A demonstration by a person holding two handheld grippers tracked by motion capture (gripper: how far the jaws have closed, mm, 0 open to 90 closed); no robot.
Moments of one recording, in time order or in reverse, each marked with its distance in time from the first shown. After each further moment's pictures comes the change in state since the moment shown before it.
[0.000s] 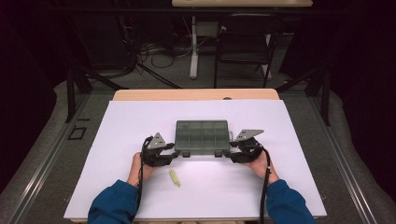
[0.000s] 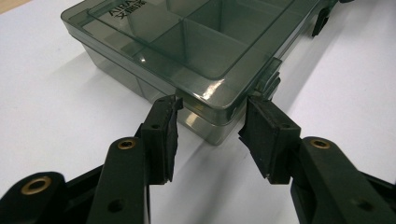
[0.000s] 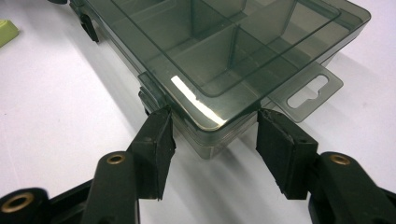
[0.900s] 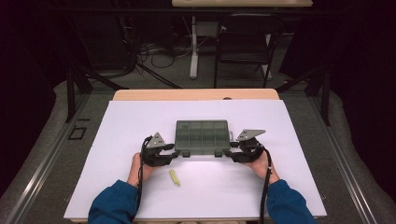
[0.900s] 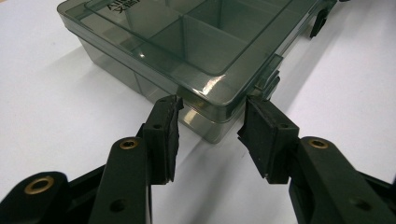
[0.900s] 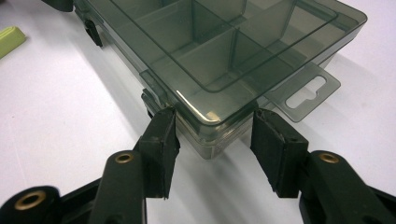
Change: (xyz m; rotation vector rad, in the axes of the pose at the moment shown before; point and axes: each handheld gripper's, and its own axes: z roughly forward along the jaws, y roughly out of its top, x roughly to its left) left arm 0.002 -0.001 0.001 0.002 -0.013 -0.017; right arm 0.000 -0.001 -0.002 -0.026 0.009 0.012
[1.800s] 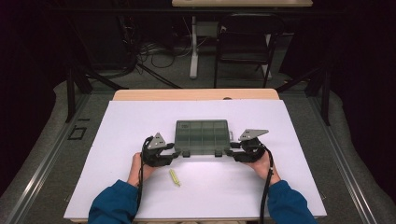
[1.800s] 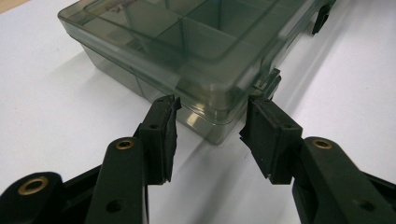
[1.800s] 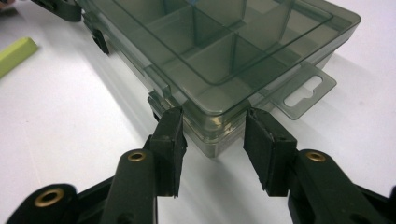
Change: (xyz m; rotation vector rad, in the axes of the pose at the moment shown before) left arm -0.002 0.001 0.000 0.002 0.016 0.031; right arm -0.001 -0.001 -0.007 -0.028 0.017 0.027
